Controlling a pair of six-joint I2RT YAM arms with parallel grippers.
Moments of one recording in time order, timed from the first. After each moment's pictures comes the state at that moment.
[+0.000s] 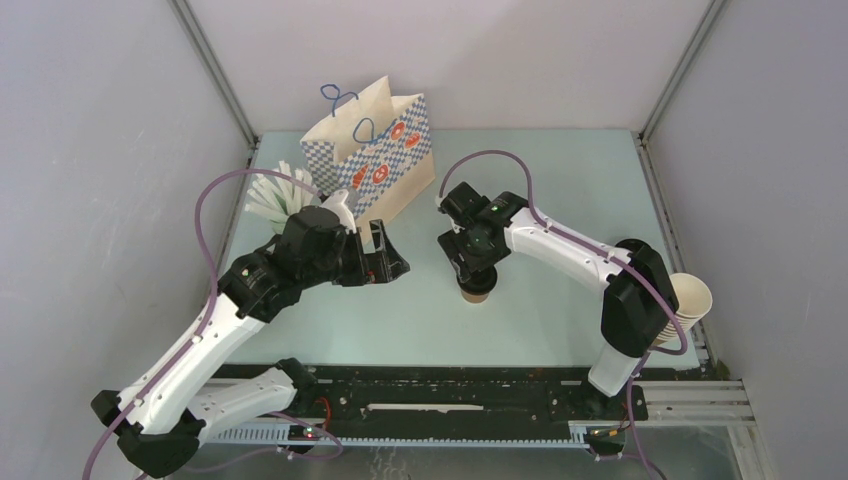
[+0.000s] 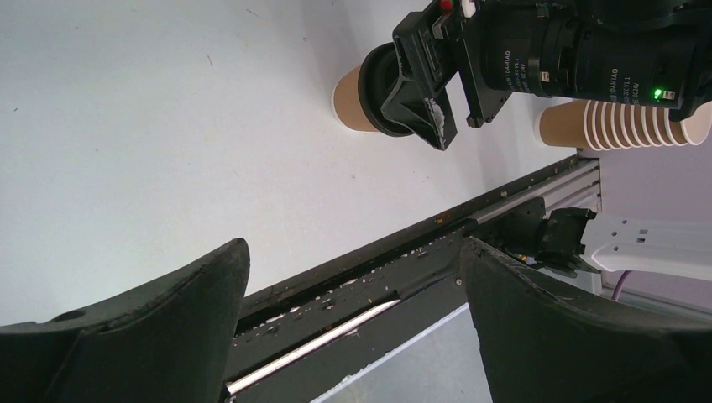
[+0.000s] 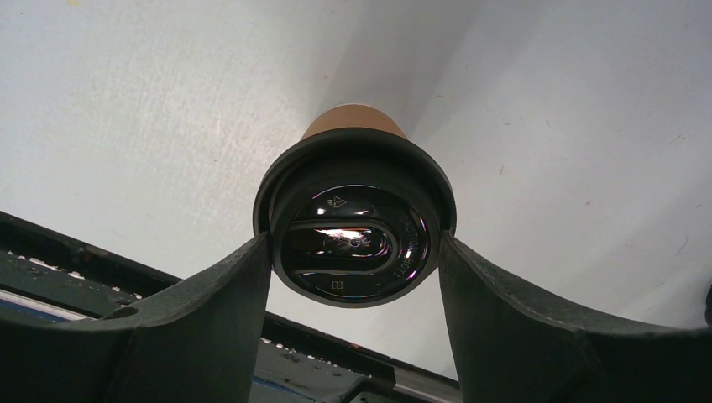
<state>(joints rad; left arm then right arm) -0.70 0.92 1.14 -0.86 0.03 -0.70 0.78 1.72 1.44 -0.96 0.11 0.21</state>
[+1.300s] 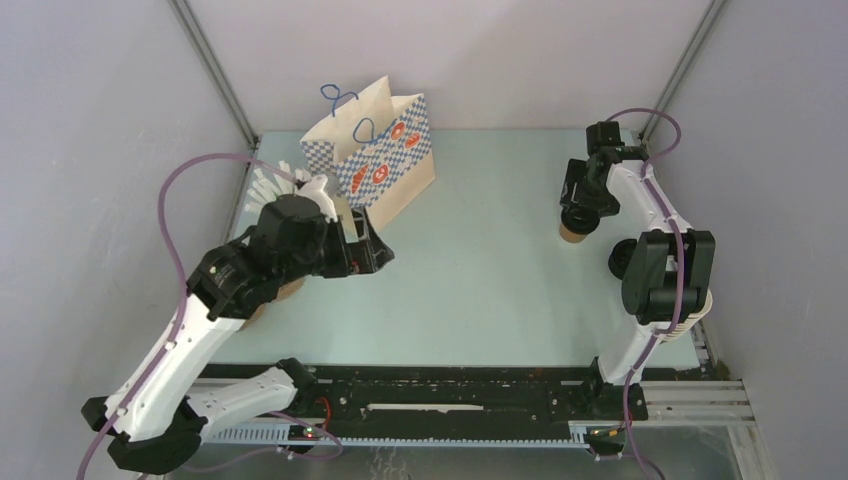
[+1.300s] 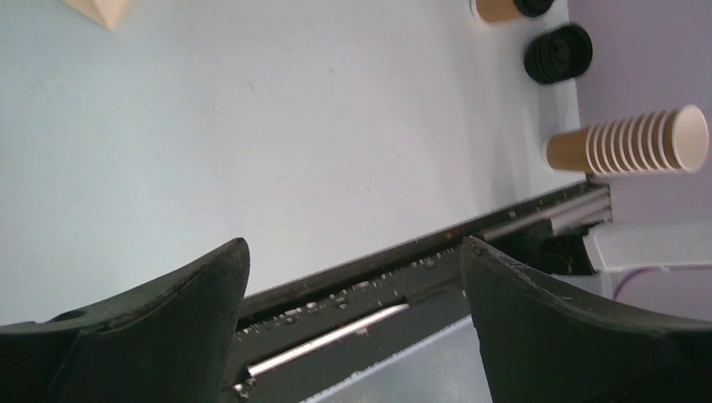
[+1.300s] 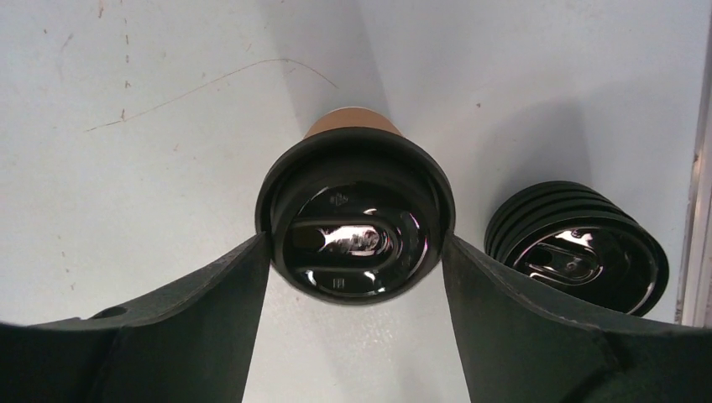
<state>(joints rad) -0.70 0.93 1.32 -1.02 -0.03 -0.69 0.01 1.80 1.55 -0.86 0.16 0.24</state>
